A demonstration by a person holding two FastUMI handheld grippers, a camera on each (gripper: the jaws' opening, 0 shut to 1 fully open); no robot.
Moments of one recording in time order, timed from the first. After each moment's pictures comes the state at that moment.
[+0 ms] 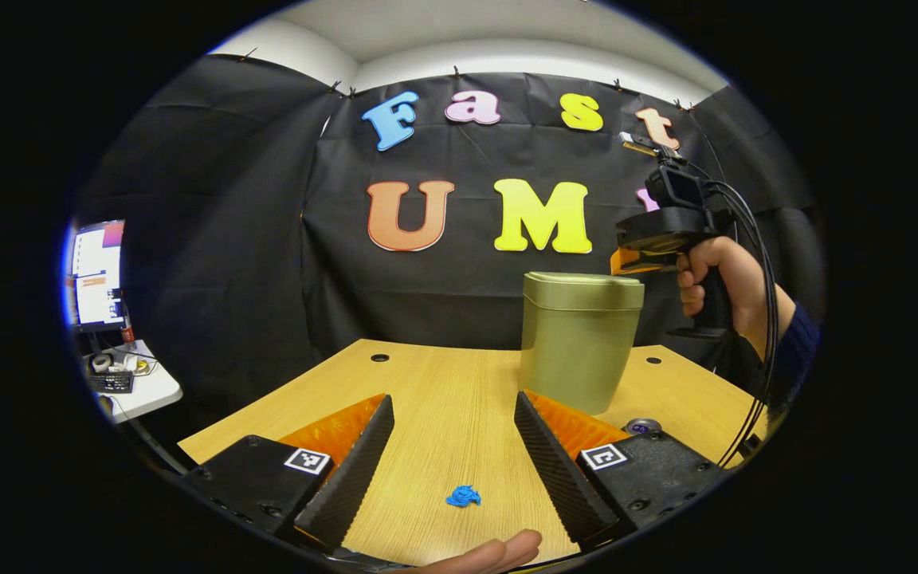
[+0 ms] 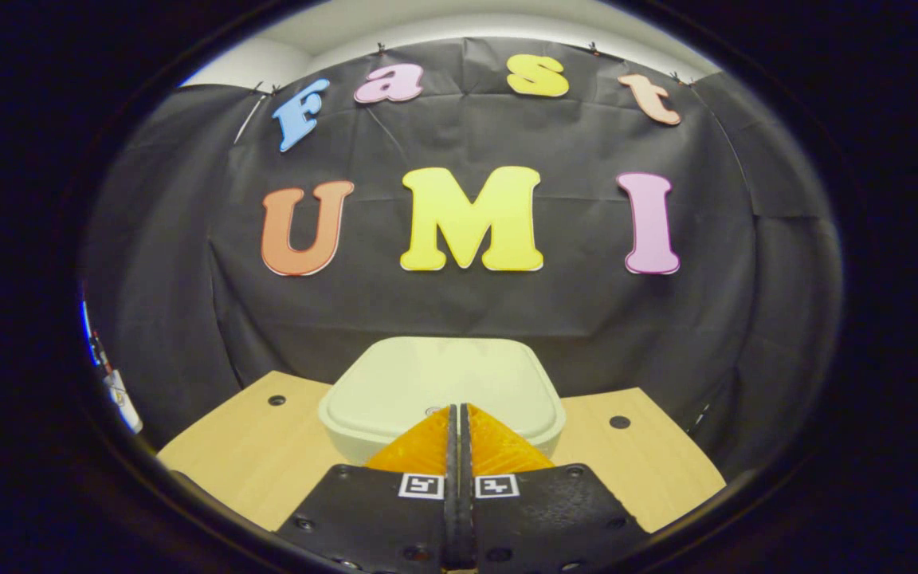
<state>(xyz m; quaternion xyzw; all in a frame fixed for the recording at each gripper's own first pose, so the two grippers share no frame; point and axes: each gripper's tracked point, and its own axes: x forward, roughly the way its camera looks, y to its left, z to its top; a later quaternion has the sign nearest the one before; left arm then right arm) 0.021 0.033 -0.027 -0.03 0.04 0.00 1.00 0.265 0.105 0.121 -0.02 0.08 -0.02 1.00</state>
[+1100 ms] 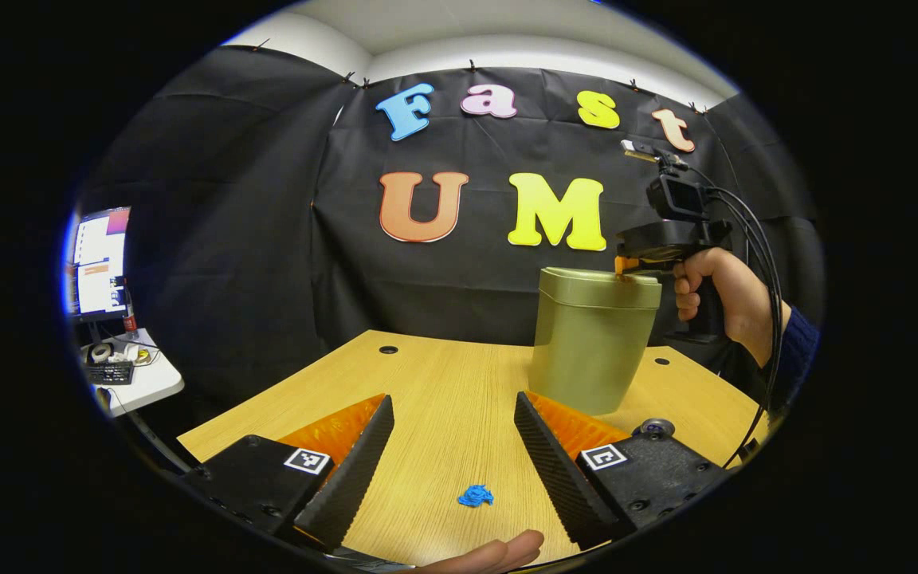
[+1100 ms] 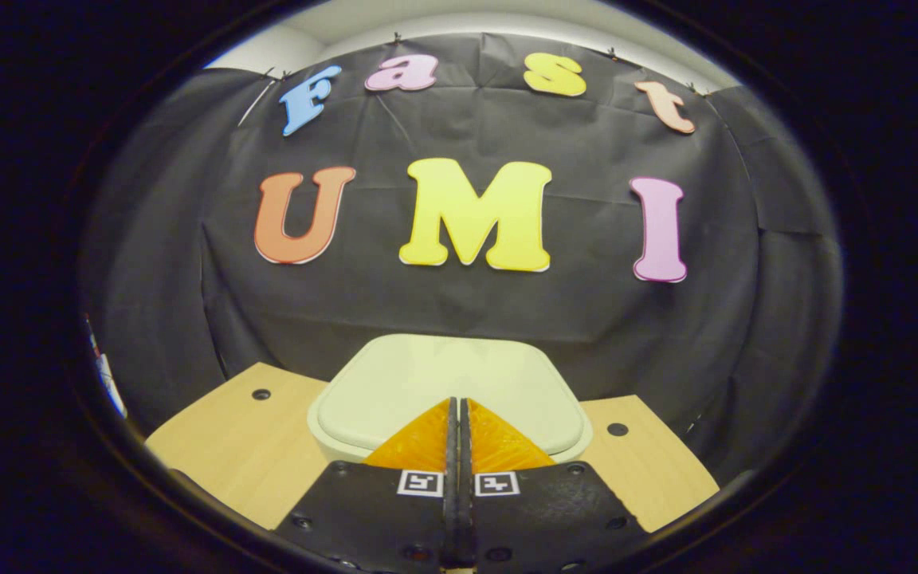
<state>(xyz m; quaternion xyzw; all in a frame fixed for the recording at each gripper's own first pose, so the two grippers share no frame) 0.032 0.046 -0.040 -0.05 0.07 0.01 1.00 0.278 0.114 0.115 -0.01 0.06 -0.03 1.00</state>
